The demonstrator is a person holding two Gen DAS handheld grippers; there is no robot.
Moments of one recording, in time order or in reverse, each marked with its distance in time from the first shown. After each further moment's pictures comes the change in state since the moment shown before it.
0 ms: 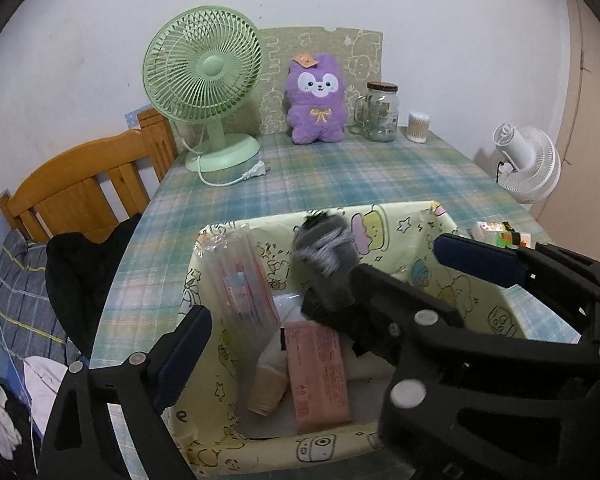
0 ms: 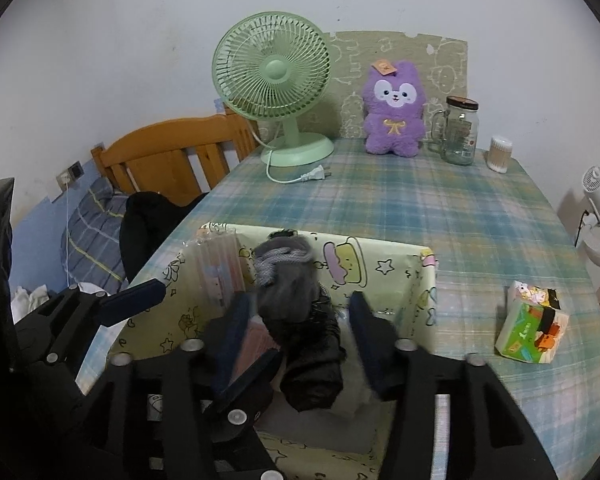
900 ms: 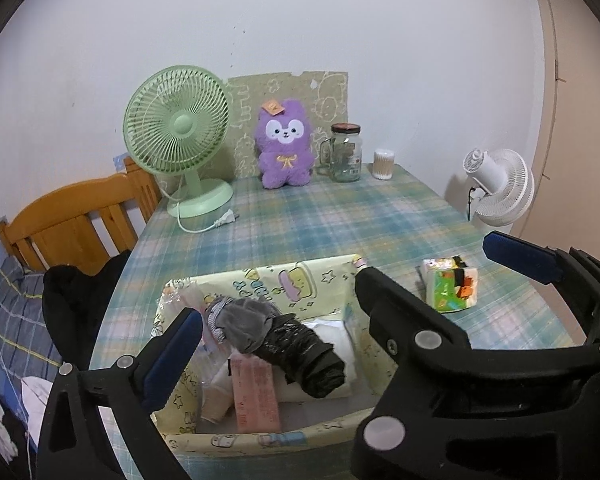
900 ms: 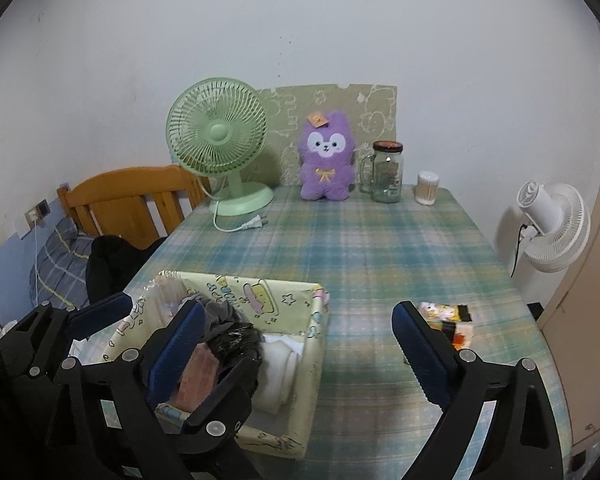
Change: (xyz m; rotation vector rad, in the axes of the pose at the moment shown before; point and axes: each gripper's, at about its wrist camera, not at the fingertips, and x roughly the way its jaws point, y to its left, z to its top) left arm -0.045 -0.051 0.021 0.030 -0.116 -0.030; right arm -0.078 -0.038 0.005 0.044 -0.146 -0.156
